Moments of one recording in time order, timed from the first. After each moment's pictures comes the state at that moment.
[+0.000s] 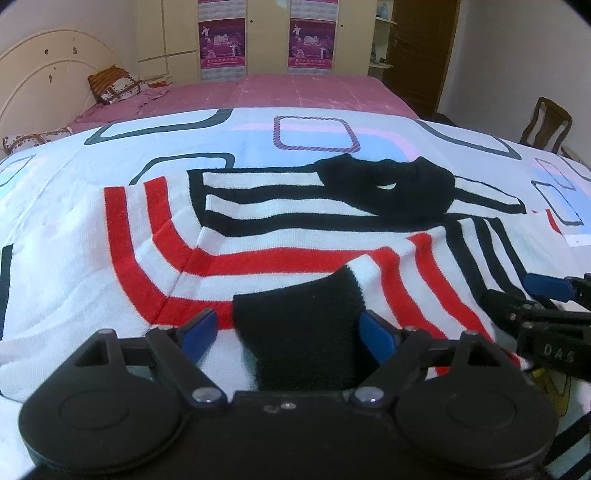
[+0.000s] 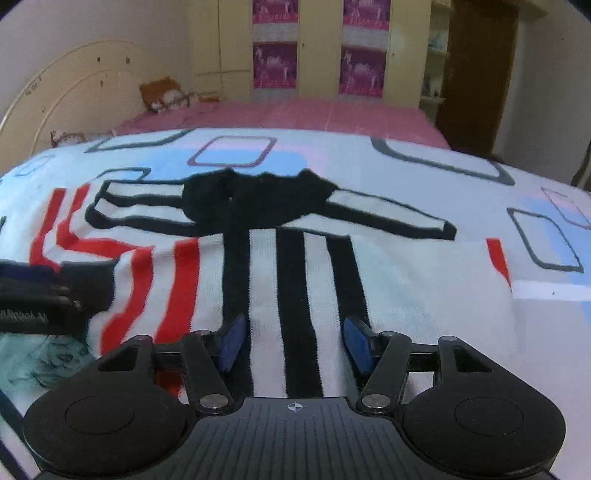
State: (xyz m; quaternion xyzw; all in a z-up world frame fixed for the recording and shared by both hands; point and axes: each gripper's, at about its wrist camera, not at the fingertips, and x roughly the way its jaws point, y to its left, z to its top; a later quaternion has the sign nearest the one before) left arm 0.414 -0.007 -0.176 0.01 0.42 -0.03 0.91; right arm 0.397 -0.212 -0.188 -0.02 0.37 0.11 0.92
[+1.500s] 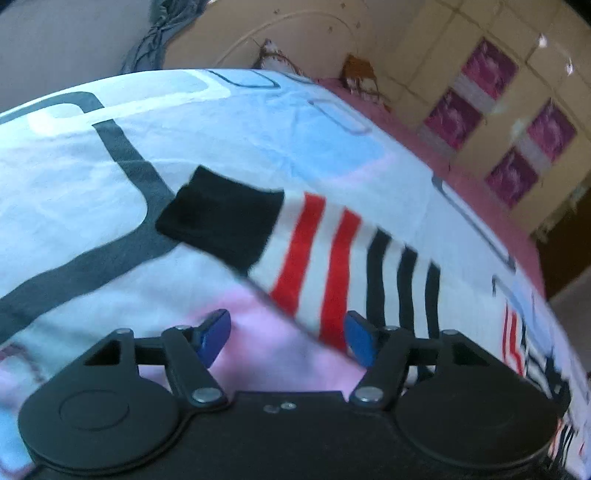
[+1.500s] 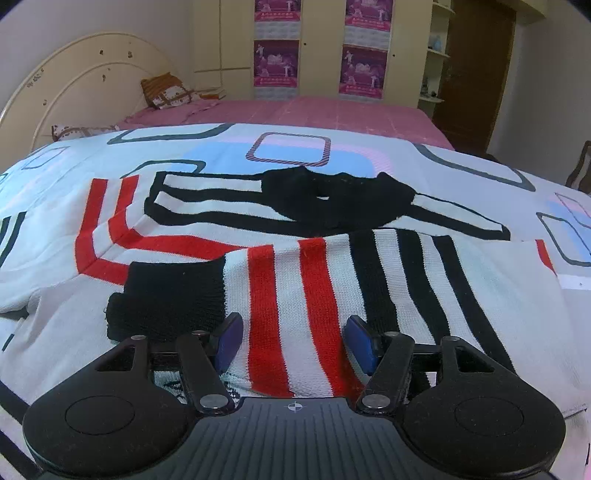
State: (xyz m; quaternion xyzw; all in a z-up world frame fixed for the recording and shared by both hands) left arm 0.302 0.332 -0.160 -0.30 0.35 0.22 0.86; right arm 0.383 -0.114 -0.184 -0.02 0.39 0.09 0.92
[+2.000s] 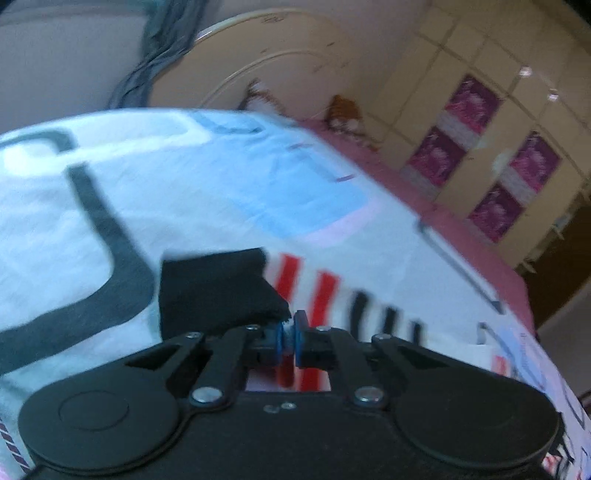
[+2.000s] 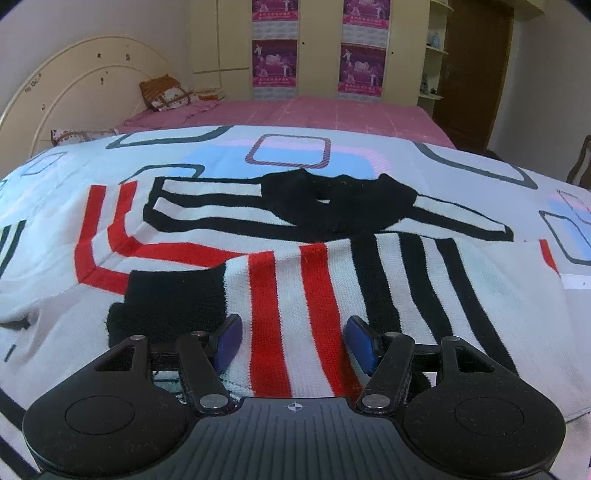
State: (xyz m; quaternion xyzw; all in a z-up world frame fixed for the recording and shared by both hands) left arm 0.320 0.329 -0.144 -0.28 0.28 0.21 0.89; right arm 0.388 -0.114 -0.186 -0.02 0.39 0.09 0.92
